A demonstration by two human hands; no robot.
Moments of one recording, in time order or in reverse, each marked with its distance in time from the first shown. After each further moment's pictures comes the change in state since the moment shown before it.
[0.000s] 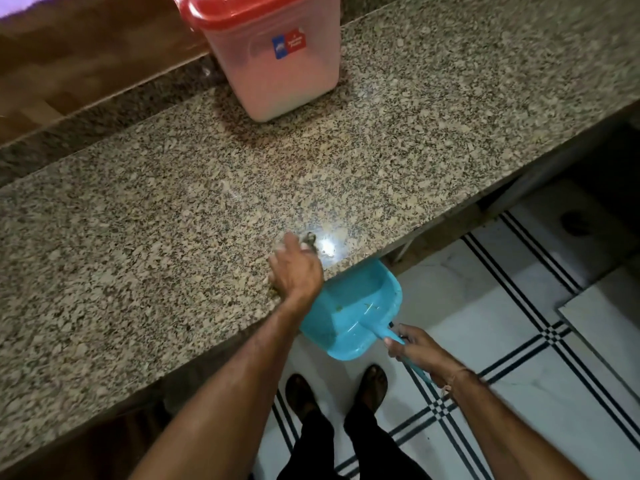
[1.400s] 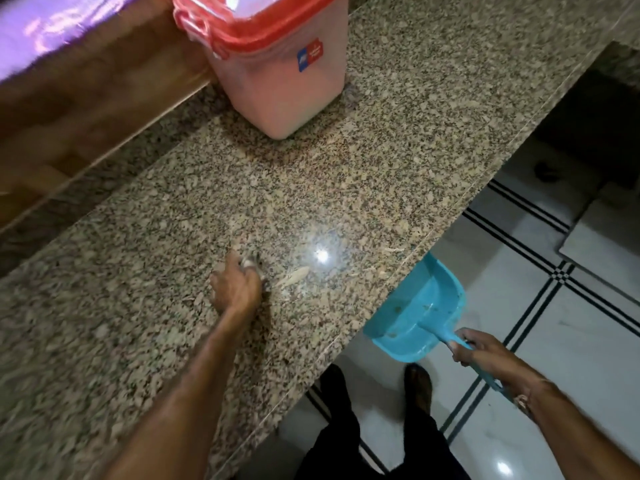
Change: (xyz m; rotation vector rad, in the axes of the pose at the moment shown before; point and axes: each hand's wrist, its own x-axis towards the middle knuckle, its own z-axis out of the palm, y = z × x) left_hand 0.175 -0.162 -0.139 0.109 -0.114 0.104; right_hand -0.035 -0.007 0.114 0.097 0.321 0.050
